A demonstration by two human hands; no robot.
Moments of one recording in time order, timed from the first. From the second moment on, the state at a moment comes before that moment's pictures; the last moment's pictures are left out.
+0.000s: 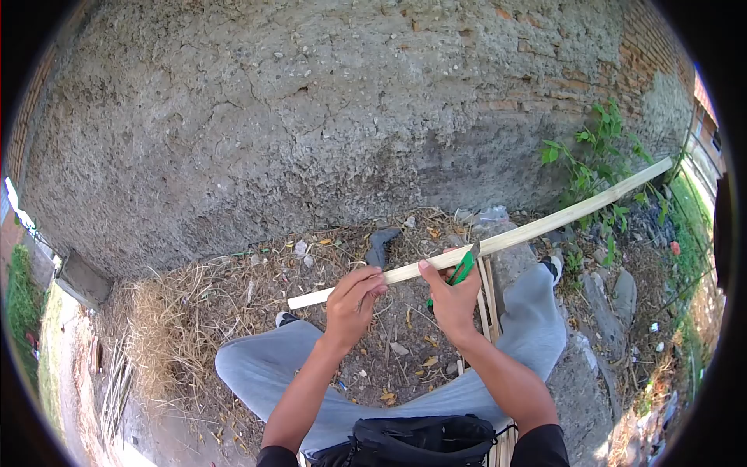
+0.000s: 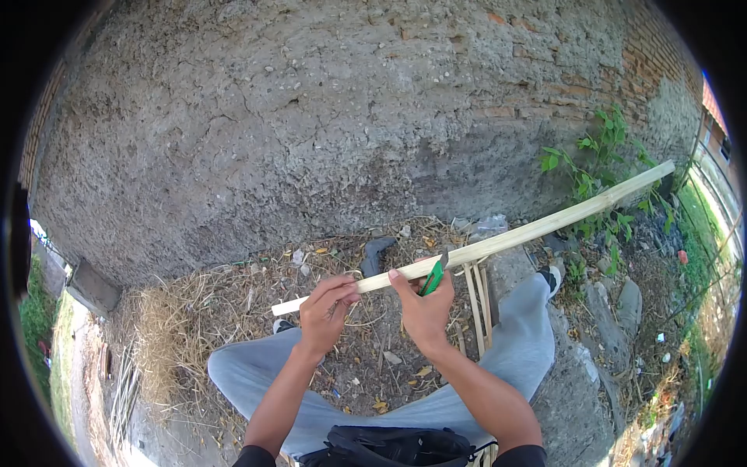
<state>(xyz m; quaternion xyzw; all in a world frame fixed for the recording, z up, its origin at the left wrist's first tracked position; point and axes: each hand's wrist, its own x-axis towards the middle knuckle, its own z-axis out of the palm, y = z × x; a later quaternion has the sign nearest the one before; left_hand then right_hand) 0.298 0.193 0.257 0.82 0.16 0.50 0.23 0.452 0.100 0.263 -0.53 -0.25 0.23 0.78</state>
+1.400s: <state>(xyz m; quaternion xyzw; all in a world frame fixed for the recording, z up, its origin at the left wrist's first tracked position) 0.319 0.182 0.261 0.74 0.16 0.50 0.41 0.462 0.106 0.258 -0.55 -0.22 0.19 0.78</state>
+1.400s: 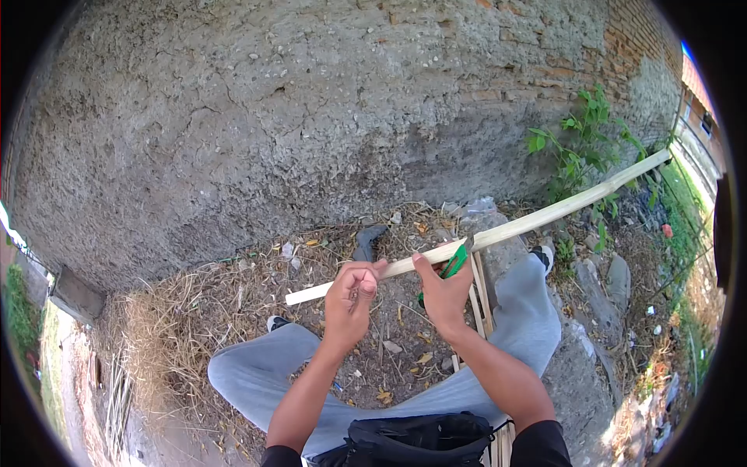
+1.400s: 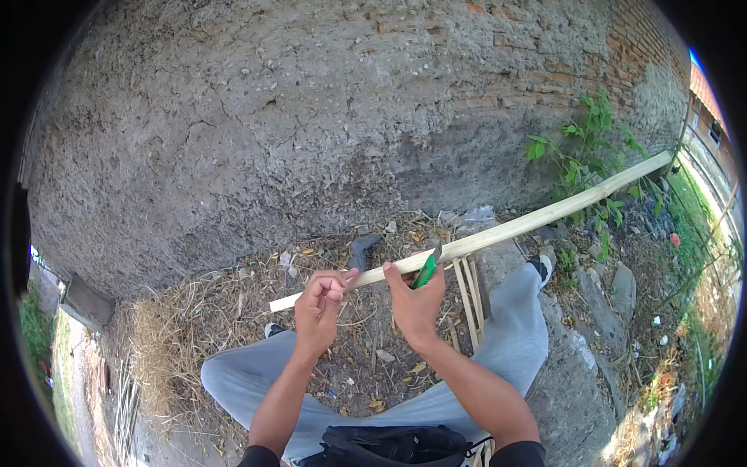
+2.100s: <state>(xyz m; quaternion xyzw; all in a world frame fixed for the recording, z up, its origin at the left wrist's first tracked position) 0.315 0.175 0.250 0.87 0.21 0.44 0.01 0.456 0.106 0.255 -0.57 -0.21 0.20 0.77</state>
